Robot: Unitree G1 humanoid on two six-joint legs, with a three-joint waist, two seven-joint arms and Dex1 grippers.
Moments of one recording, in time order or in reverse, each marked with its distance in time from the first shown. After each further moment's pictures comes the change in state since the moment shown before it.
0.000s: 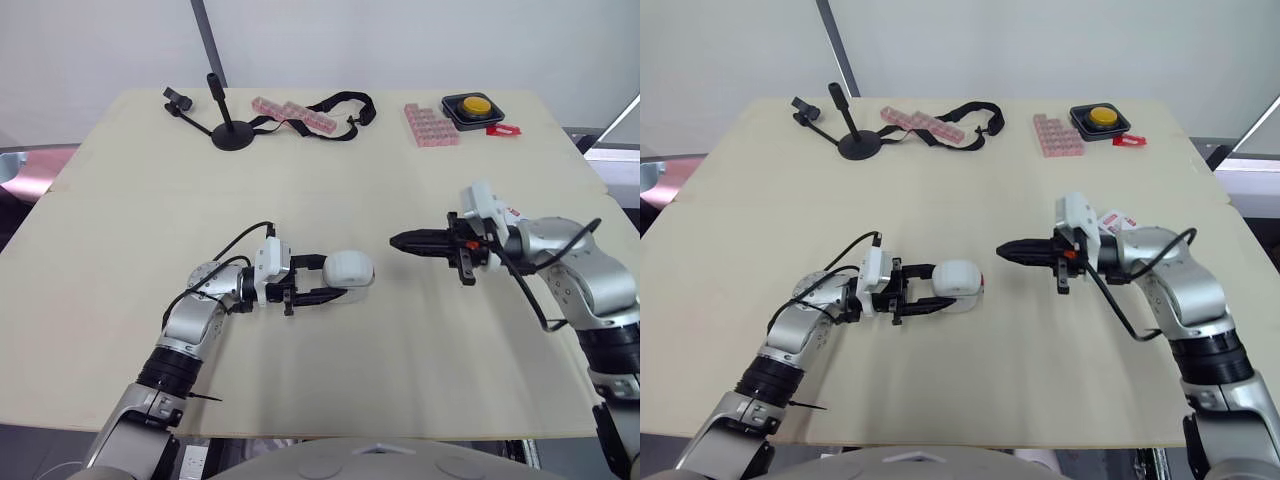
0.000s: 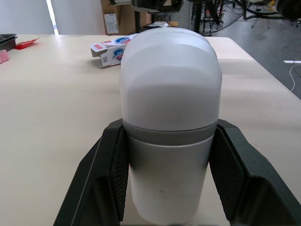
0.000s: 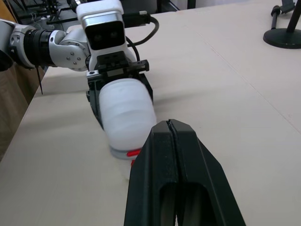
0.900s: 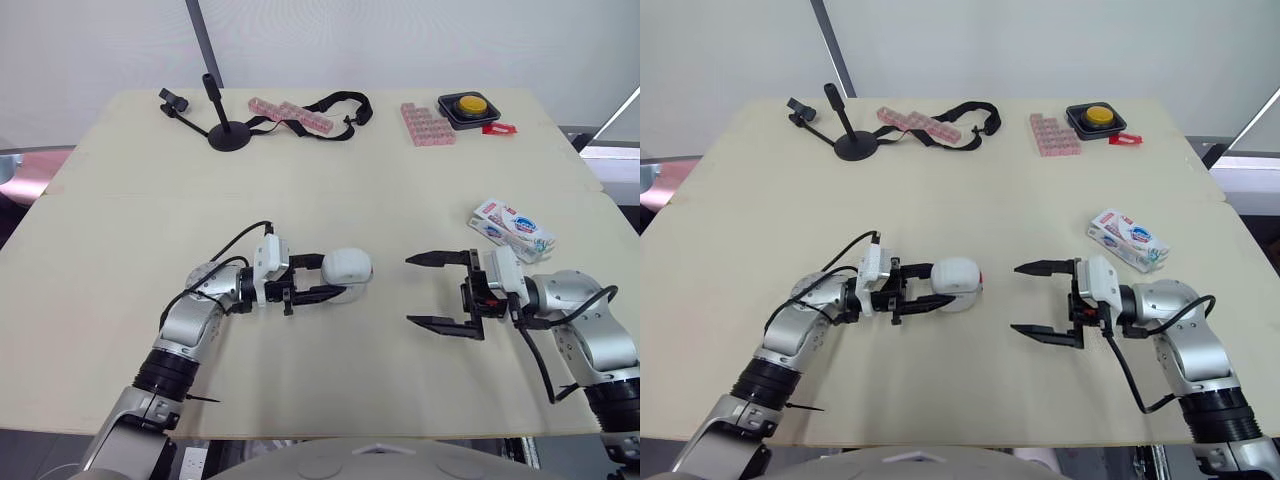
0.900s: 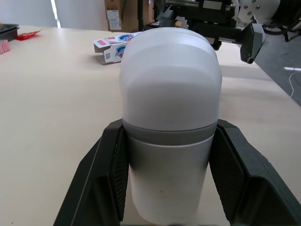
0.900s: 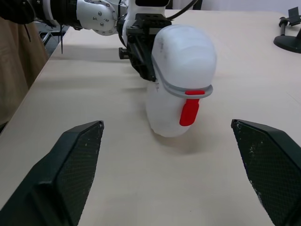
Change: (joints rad) left arm 0.014 0.011 0.007 -0.051 -0.030 0.111 0.033; right arm 0.239 0.036 -0.019 0.072 -0.083 -0.428 0.111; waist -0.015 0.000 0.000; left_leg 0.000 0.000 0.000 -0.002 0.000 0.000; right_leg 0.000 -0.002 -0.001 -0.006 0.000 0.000
